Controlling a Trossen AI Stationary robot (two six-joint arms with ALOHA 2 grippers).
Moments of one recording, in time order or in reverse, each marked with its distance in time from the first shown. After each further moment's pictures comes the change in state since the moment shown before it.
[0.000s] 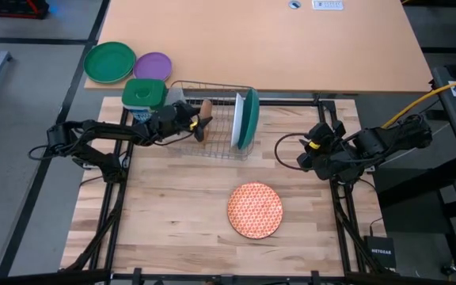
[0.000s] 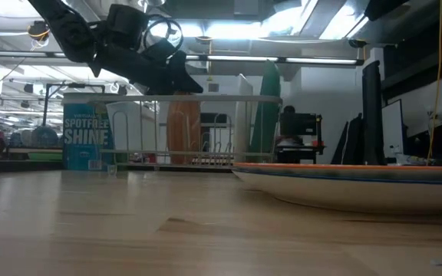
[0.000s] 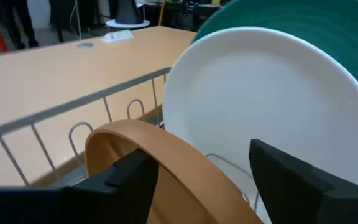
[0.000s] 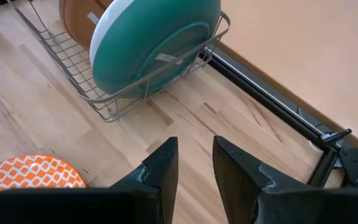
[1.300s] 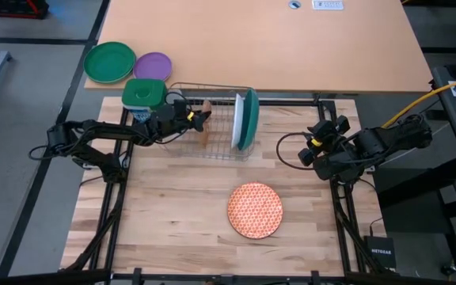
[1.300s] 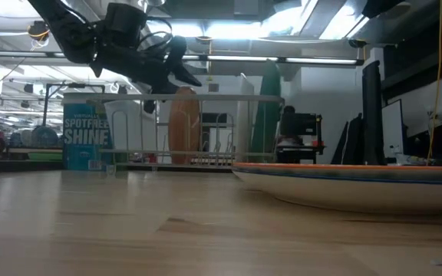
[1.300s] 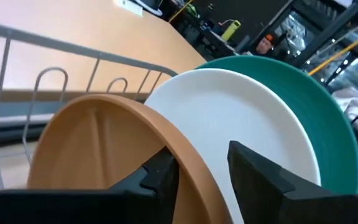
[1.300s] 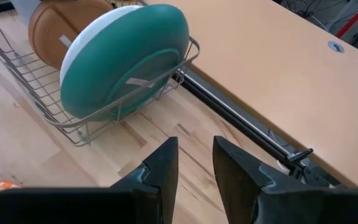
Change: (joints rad) left arm 0.000 0.001 -0.003 0.057 0.010 -0.595; right arm 0.000 0.000 0.000 -0.061 0.132 0.005
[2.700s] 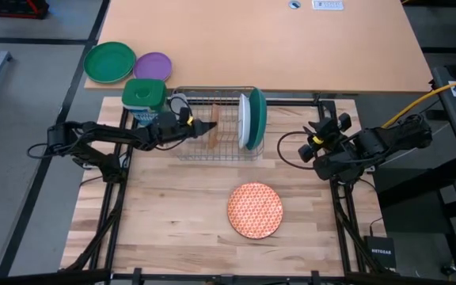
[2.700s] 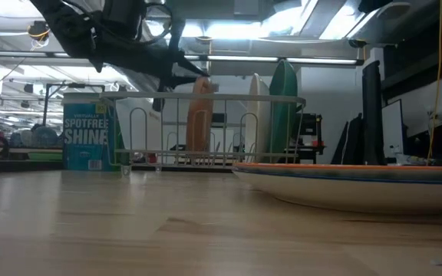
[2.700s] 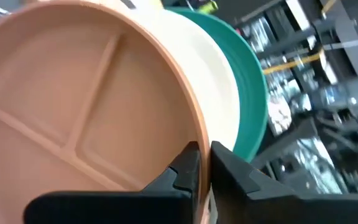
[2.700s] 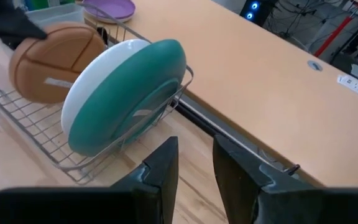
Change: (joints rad) left arm -0.097 -0.001 0.004 0.001 0.086 -0.403; right arm 0.000 -0.001 0.000 0.000 0.102 0.006
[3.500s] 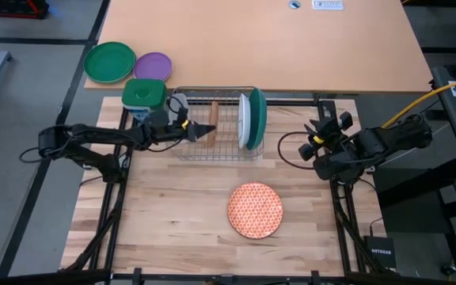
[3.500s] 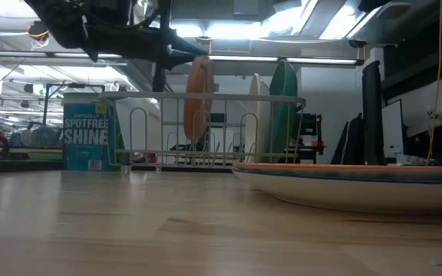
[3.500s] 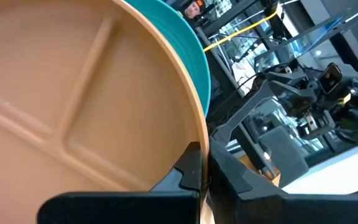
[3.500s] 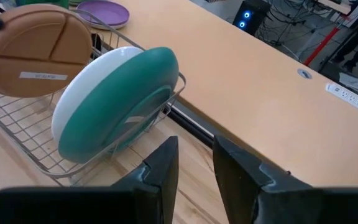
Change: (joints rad) left arm -0.012 -0.106 -0.003 -0.028 0.157 0.147; right arm 0.000 0.000 0.000 -0.020 0.042 0.001
